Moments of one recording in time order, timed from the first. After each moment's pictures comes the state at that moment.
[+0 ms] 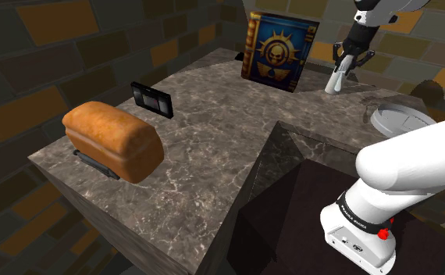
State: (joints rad) arm -0.48 -0.40 -0.22 -2.29 -0.11 1.97 0.52
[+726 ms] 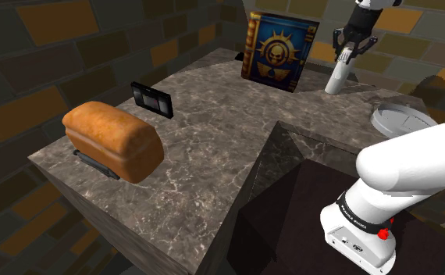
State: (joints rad) arm -0.47 -0.44 -0.18 -2.22 -0.10 1.85 0.56
